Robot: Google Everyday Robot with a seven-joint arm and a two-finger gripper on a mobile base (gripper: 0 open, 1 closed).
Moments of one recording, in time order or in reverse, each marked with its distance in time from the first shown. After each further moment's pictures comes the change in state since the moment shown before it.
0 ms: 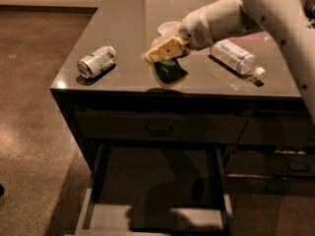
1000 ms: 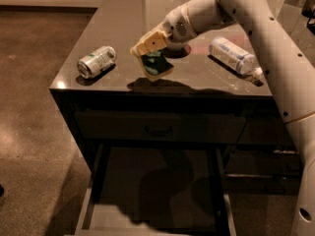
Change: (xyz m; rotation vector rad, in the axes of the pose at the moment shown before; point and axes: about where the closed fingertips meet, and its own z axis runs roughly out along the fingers) arm -0.014 -0.033 0.047 -0.040 0.019 0.077
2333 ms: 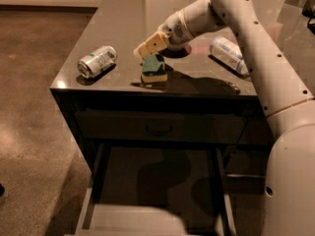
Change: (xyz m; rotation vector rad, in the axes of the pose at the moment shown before) arm 0.017 -0.041 0.023 0.013 0.030 0.084
